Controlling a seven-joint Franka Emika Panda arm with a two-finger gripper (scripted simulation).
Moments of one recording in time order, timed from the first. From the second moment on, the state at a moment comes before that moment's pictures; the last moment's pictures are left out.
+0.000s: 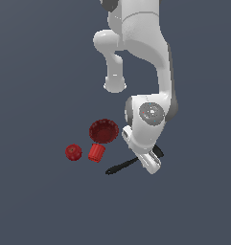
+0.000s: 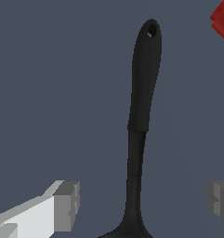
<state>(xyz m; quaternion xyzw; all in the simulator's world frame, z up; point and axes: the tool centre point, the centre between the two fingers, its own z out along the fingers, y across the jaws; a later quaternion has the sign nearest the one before) 0.074 0.099 0.077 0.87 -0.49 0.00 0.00</state>
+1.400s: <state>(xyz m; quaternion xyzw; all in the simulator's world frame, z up) 0.074 0.102 0.017 0.86 -0.51 0.00 0.00</state>
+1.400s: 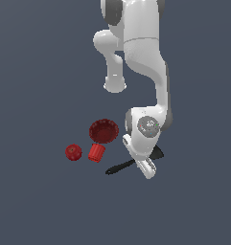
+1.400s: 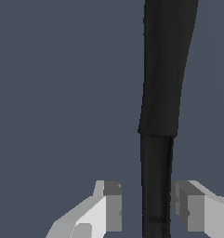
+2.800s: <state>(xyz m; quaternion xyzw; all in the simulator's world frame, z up) 0.089 0.031 0.108 0.86 -0.51 0.00 0.00</state>
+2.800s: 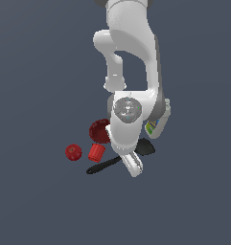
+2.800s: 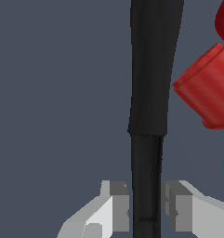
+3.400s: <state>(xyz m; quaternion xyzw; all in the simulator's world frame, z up) 0.112 -0.060 0.225 0.86 -0.51 0.00 0.00</state>
